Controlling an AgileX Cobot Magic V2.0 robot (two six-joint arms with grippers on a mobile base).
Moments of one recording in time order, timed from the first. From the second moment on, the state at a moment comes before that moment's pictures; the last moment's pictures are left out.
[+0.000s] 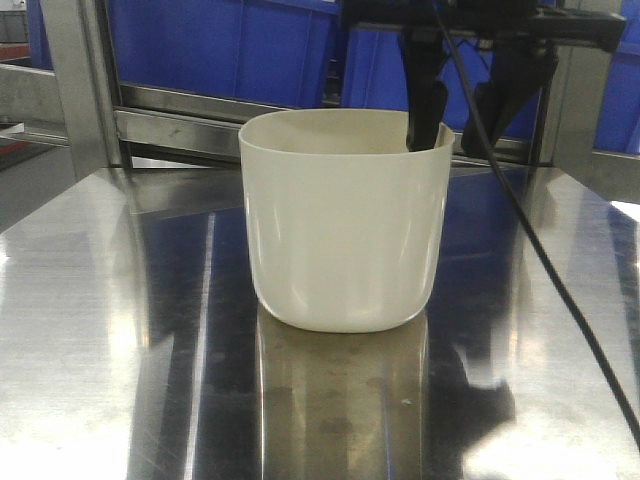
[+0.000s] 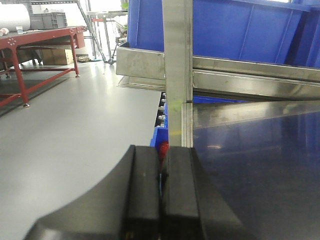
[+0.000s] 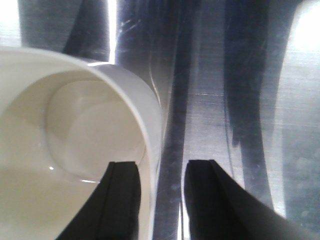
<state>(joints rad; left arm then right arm) -0.01 -0.01 0.01 -0.07 0.08 0.10 0.52 1.75 -1.56 -0.02 1.17 0.56</state>
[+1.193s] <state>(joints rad) -0.01 -0.01 0.01 -0.07 0.08 0.10 0.52 1.72 -1.54 -0.01 1.15 0.60</state>
